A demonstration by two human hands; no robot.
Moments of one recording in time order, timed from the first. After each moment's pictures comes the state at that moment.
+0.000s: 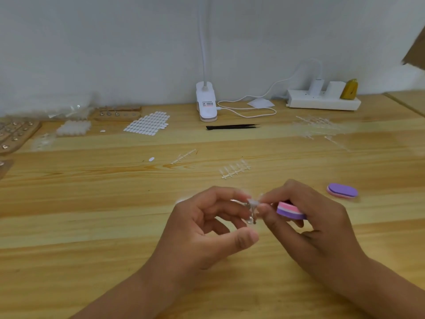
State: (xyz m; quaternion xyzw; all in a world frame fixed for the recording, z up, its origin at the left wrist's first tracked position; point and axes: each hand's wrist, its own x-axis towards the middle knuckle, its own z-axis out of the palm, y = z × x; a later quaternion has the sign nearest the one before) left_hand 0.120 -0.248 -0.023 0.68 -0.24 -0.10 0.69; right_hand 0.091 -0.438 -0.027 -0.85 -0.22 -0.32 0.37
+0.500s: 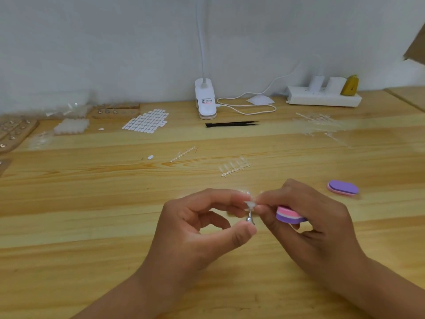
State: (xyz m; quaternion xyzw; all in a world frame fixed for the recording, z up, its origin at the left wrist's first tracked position) left_hand 0.117 -0.247 -0.017 0.68 -0.24 -0.03 0.69; right_hand 0.091 -0.435 -0.027 -0.84 -0.22 -0.33 0.37
